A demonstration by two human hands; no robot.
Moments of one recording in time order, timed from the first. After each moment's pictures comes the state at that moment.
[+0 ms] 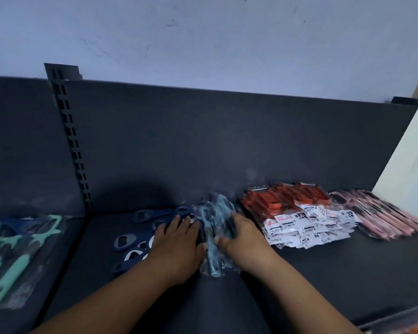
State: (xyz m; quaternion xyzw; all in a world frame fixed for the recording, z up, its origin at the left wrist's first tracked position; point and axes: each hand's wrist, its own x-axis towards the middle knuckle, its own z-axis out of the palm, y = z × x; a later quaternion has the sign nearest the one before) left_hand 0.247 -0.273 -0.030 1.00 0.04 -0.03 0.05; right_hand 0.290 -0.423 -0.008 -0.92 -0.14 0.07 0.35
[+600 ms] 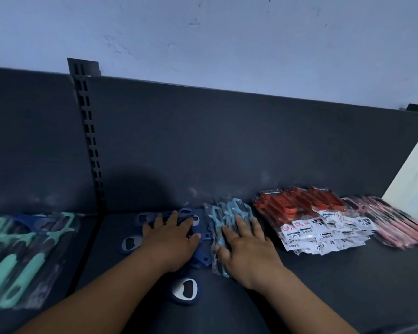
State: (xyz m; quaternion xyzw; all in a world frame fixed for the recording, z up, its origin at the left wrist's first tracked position) left_hand 0.259 -0.223 -0.030 0.99 0.12 -0.08 0.07; right_hand 0.282 -0.399 -0.017 -0.98 -0.20 0.08 0.03
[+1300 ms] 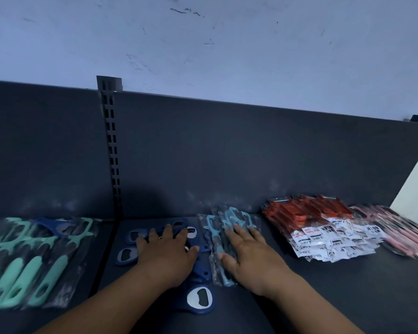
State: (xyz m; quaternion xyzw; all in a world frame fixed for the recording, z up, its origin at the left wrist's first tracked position) left_hand 0.224 -0.211 -0.025 0.98 0.18 -0.08 0.05; right_hand 0.275 -0.391 -0.015 -0.96 -0.25 0.08 0.09
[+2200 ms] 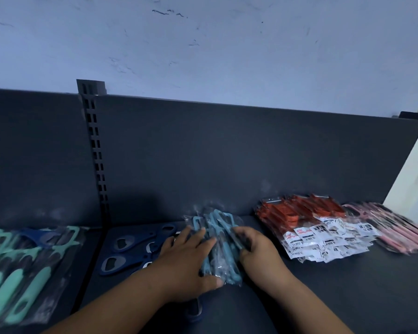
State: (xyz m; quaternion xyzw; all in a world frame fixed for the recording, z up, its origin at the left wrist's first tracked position) left_hand 0.228 -0.236 -0.017 0.99 -0.05 -0.07 0.10; right_hand 0.295 -0.408 -0.032 -0.89 -0.18 0.00 0.42
